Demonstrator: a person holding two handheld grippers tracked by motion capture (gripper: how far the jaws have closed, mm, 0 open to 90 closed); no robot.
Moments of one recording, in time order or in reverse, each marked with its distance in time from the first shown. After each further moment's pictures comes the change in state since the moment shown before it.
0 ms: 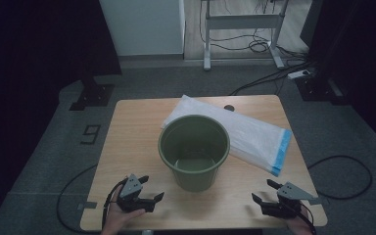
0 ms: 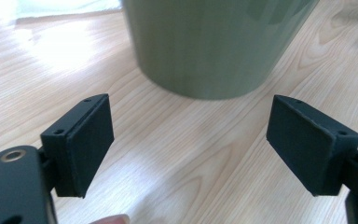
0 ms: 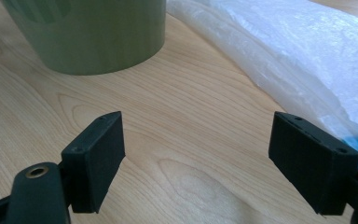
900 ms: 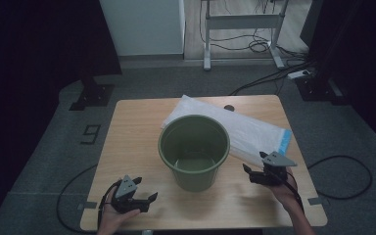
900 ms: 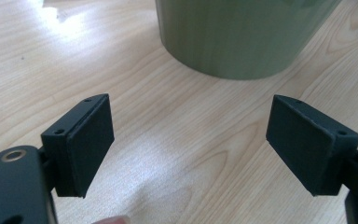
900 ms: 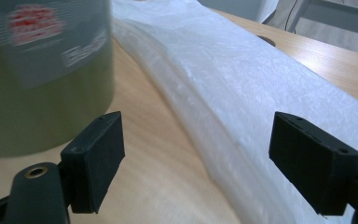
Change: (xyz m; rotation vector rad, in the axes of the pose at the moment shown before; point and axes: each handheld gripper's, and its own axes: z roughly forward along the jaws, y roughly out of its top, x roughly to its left) left arm 0.008 -0.010 -0.005 0.034 0.048 -0.023; right arm -0.023 0.073 0.055 0.029 -0.119 -0.051
